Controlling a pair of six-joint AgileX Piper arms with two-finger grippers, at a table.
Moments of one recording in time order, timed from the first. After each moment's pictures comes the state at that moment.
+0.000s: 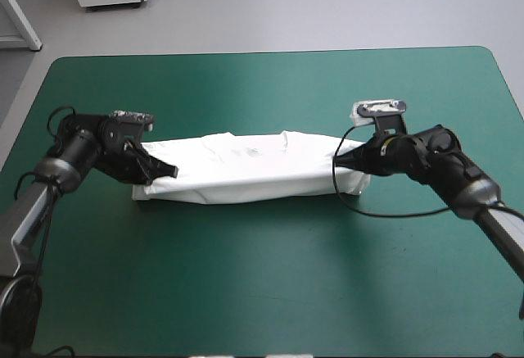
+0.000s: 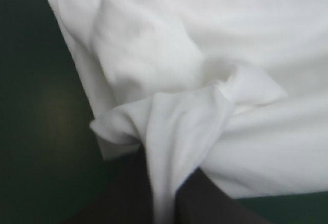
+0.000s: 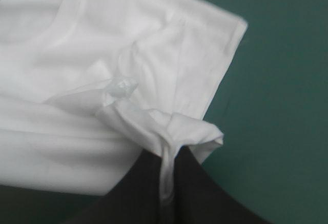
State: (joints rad) left arm -0.14 1.54 -1.23 -0.03 1.02 0.07; right arm 0.36 1.43 -1.15 -0.05 0.70 0.21
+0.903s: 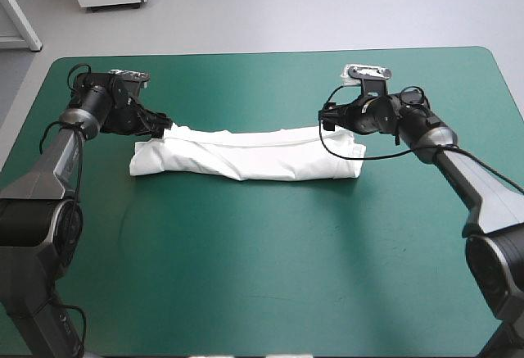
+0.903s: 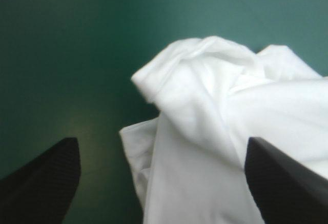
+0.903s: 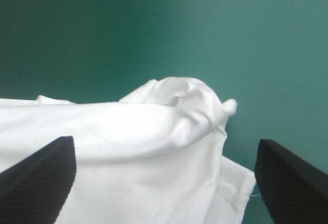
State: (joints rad) left arm -0.05 1.94 -1.69 0.03 0.98 0.08; right arm 0.29 1.77 -1.46 0.08 0.57 0.19
